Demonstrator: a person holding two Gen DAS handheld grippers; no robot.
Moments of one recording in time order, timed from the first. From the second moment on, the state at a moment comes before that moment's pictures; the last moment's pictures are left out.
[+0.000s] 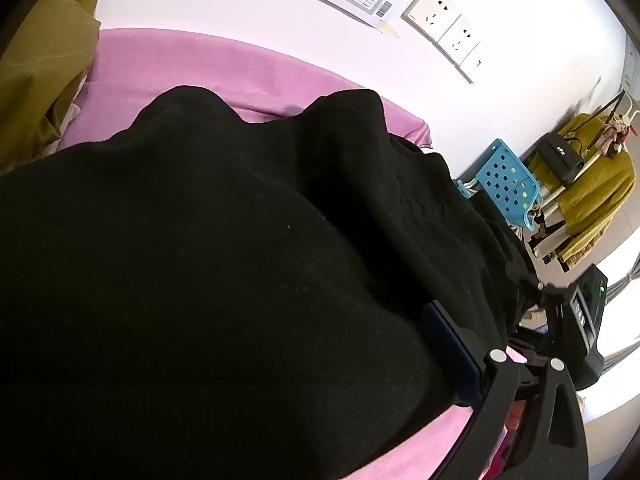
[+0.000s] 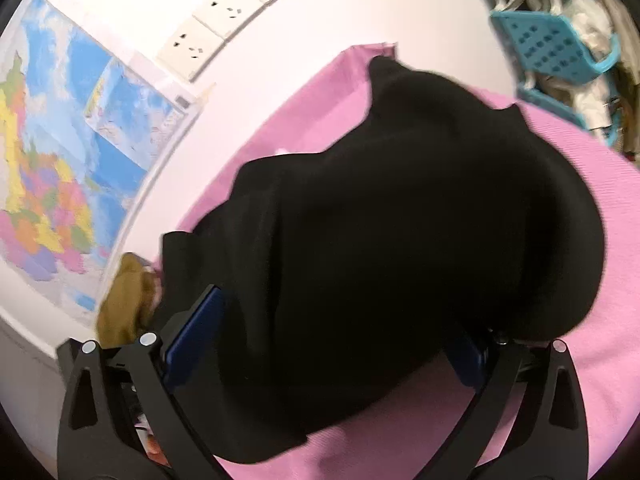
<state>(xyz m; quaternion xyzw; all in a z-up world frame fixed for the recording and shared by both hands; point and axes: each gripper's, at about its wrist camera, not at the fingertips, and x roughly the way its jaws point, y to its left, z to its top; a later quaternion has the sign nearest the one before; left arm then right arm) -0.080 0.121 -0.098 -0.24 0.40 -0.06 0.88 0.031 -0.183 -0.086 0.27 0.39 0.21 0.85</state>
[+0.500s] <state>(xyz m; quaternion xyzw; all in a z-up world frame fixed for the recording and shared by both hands) -0.072 0.121 -0.095 -0.24 0.41 -0.02 0.88 0.041 -0.177 -0.093 0.28 0.39 0.25 0.84</state>
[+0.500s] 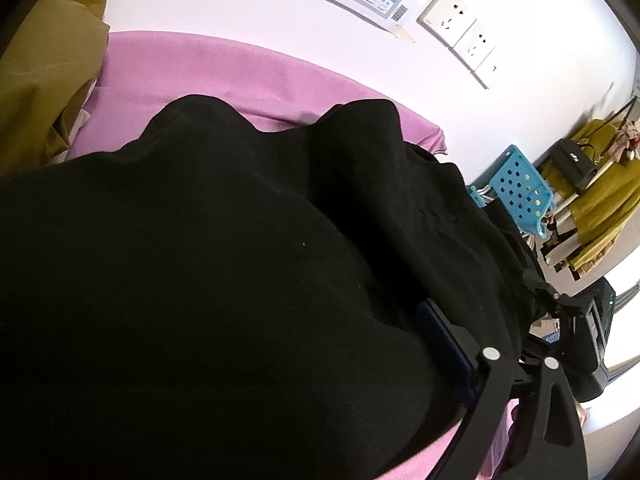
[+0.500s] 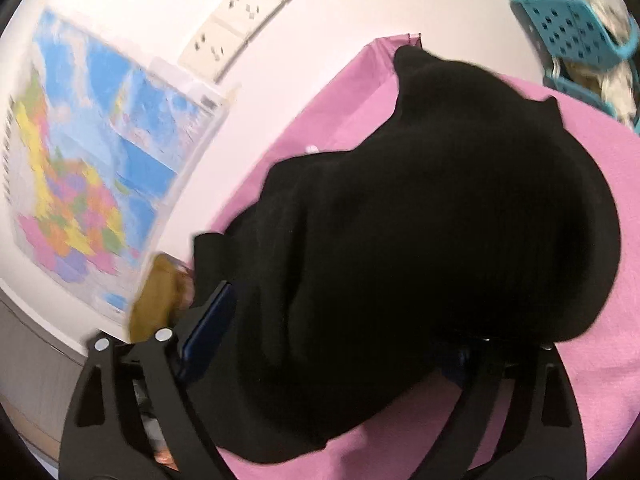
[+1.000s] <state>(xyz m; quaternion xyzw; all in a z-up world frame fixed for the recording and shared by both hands) -0.059 0.119 -0.094 -0.20 0.42 0.02 0.89 0.055 -0.169 -0.097 0.24 0.41 0.27 0.84</state>
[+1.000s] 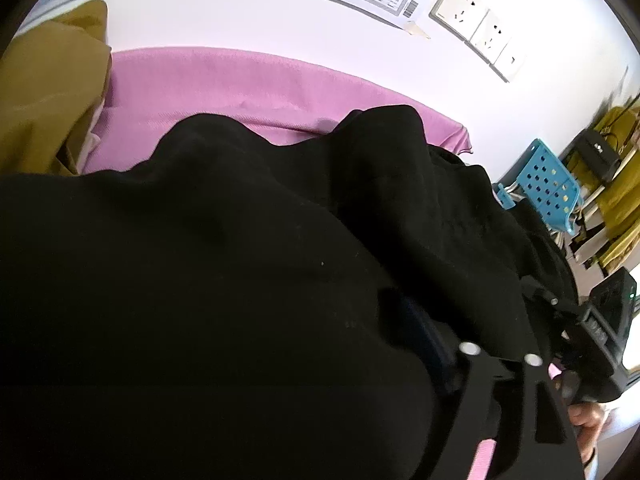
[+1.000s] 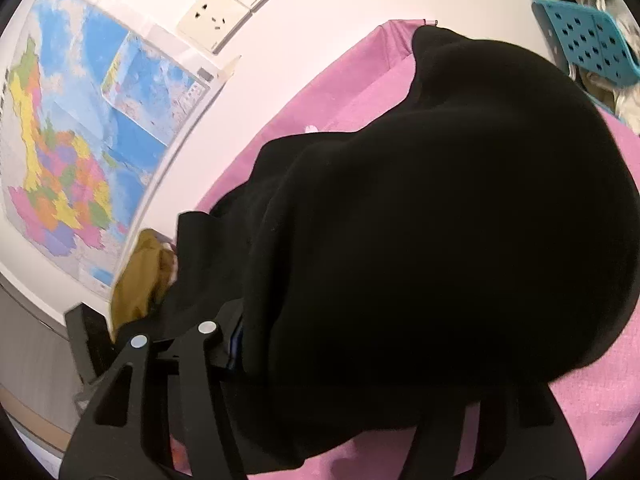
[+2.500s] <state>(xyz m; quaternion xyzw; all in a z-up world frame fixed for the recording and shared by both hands) -0.074 0.142 -0.068 -0.20 0.42 0.00 0.89 0.038 -0.160 -0.062 0.26 0.39 0.35 0.81</state>
